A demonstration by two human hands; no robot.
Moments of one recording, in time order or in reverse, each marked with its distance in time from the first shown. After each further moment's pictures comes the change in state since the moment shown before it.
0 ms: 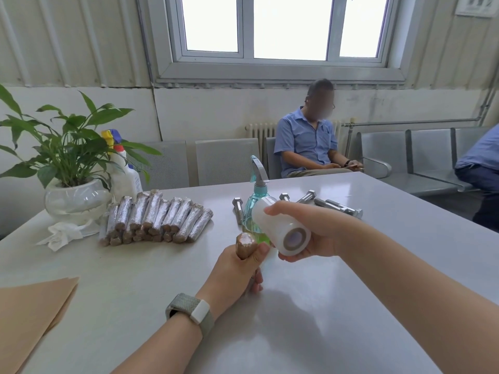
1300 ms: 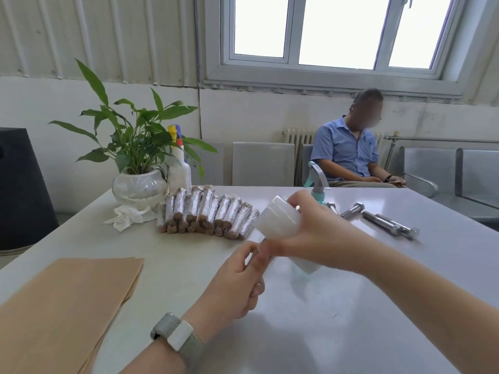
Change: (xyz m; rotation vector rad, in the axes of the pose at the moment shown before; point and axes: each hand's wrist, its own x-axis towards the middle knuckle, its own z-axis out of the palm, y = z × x) left_hand -0.060 0.004 -0.082 -0.133 -0.001 -0.052; right_hand -0.007 -0.013 0.094 -0.791 0.200 -0.591
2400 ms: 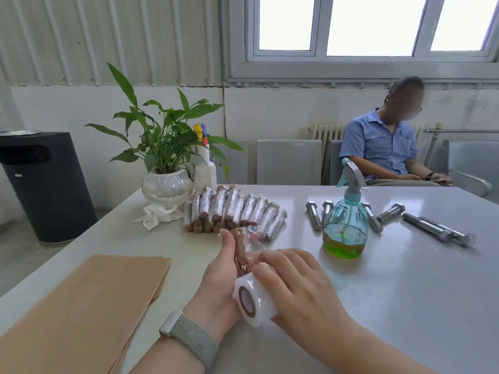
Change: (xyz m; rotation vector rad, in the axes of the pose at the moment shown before) left_hand 0.015 0.008 -0.028 -0.898 0.338 -0.385; right_hand -0.002 0.033 0.120 -0.419 0.500 -0.889
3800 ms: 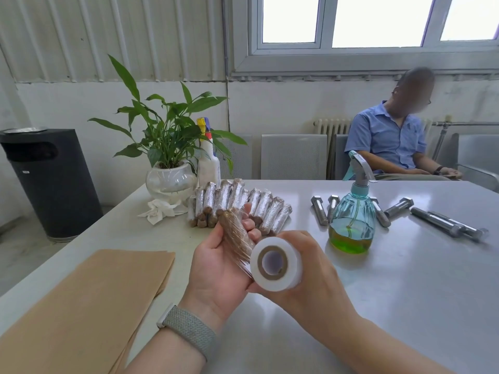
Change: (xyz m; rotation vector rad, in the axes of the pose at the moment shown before) left_hand -0.009 0.013 -0.003 -0.280 -0.382 0.231; right_hand 0.009 -0.004 0.000 0.505 0.219 0.376
